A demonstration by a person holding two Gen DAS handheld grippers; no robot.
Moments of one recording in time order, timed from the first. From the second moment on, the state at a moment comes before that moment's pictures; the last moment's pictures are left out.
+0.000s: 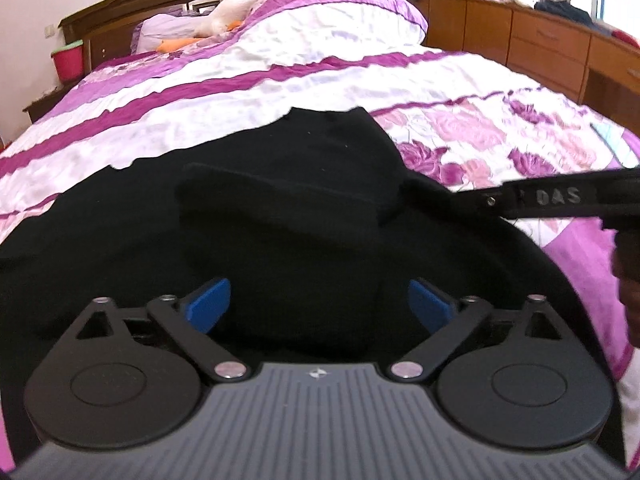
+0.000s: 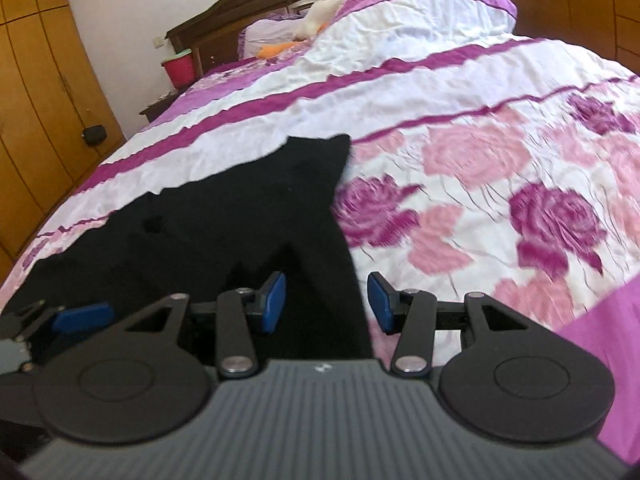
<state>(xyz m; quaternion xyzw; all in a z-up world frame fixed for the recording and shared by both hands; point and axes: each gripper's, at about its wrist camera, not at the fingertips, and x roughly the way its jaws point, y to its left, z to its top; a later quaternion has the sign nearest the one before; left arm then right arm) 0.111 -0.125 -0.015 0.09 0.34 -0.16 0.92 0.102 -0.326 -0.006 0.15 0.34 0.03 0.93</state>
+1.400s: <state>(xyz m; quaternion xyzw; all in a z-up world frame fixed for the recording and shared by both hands) 0.120 0.107 -0.010 -0.15 0.30 0.04 0.94 0.101 -0.315 -0.010 0.10 0.35 0.03 0.93</state>
